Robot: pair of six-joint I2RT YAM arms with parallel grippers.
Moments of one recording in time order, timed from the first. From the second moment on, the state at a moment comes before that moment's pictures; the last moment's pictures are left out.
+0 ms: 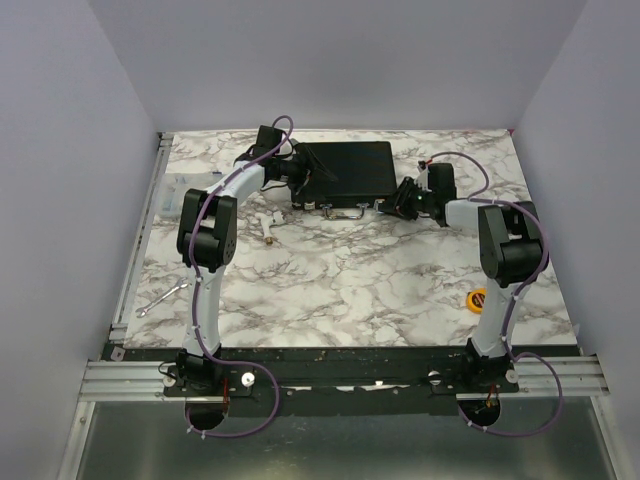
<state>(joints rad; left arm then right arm) -0.24 2.28 1.81 -0.35 0.83 -1.00 0.14 2.02 1.15 0.15 -0.51 0.61</state>
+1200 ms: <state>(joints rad) -0.21 2.27 1.78 -0.24 0.84 -1.02 0.17 1.98 0.86 0.60 -0.34 0.97</state>
